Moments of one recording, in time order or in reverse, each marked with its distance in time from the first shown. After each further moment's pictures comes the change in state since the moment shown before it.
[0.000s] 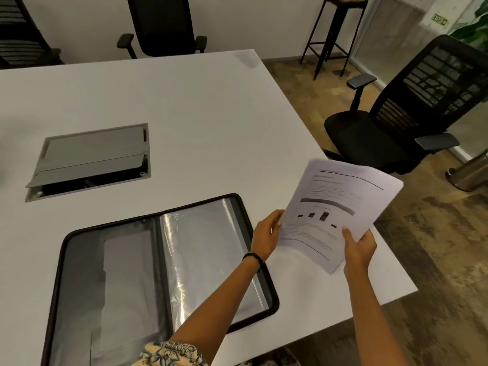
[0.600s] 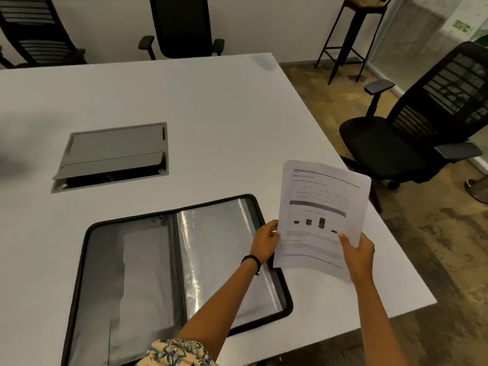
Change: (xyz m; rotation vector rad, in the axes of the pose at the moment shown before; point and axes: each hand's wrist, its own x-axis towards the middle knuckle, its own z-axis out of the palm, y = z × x) left_hand -0.013 -0.018 -0.023 -0.023 -0.084 -0.167; right_hand -0.018 0.003 0.004 -0.282 -0.199 -0.096
